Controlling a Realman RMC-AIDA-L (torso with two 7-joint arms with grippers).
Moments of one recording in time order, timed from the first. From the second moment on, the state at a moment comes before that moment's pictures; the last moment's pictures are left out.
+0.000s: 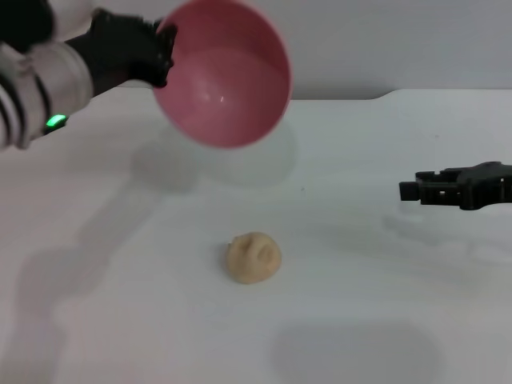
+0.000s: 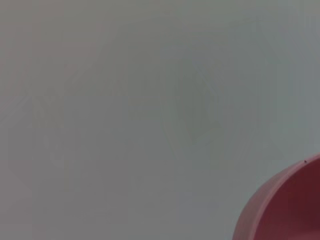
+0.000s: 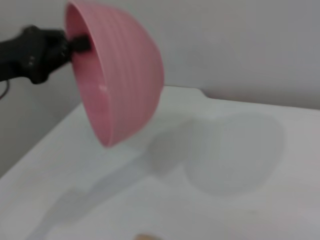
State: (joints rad) left arm -0.23 -2.06 1.58 1.53 -0.96 -0.57 0.99; right arm 0.43 2.07 -0.83 -1.07 -2.09 -1.55 2.06
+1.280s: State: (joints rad) left arm -0.36 -2.06 1.10 1.56 -0.57 -1.48 0.42; right arm 0.69 2.08 -1.53 -0.80 -1.98 -1.08 2.00
